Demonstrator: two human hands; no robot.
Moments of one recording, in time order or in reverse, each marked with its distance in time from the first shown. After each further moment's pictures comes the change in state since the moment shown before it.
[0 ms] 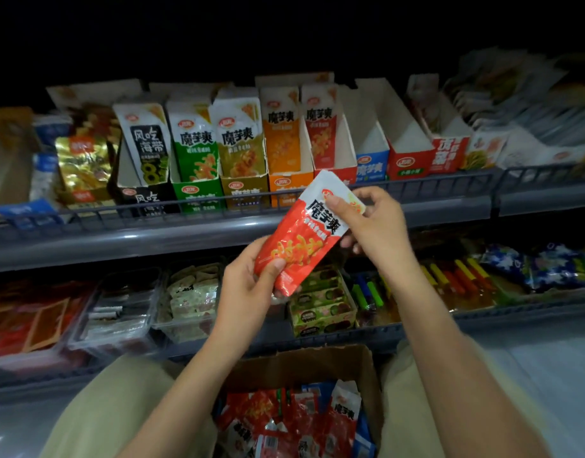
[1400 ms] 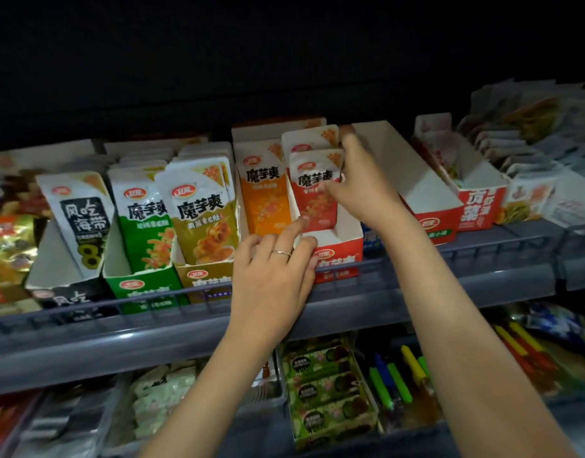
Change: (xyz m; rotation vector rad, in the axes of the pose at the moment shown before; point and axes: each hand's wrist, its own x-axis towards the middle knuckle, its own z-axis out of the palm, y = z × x) left_hand 0.162 -0.049 0.044 1.303 0.193 0.858; right_hand 0.197 -0.018 0.010 -0.593 -0.003 -0.512
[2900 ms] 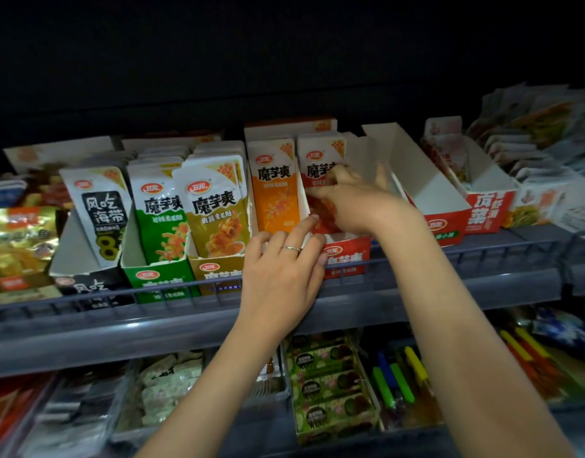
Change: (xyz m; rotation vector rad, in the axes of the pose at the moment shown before) left_hand 0.000 0.000 -0.003 -0.038 -0.066 -0.011; right_hand -0.007 -0.027 0.000 -0.739 -0.557 0.007
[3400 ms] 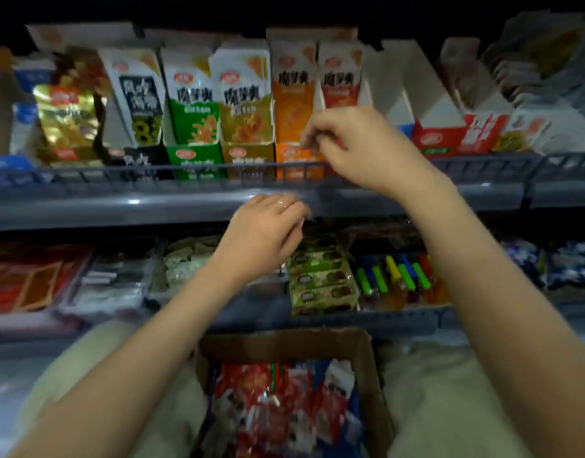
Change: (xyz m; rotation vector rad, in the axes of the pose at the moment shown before) left_hand -0.078 -0.005 -0.075 -0.293 -0.280 0.119; right_hand -0.110 -0.046 -0.010 0.416 0.351 -0.354
